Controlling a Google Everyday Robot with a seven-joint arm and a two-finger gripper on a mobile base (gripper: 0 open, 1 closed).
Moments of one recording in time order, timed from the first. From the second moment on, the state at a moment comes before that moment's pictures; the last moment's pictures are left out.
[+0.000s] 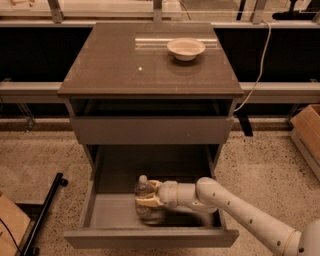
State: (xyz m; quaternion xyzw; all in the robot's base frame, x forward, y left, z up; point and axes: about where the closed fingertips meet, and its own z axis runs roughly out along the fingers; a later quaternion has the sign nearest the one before) arm 0.549 0.058 0.455 -0.46 0.61 0.44 0.47
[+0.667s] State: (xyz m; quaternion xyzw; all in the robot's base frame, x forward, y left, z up) arm 0.547 0.061 0.460 -0.46 0.61 0.44 0.47
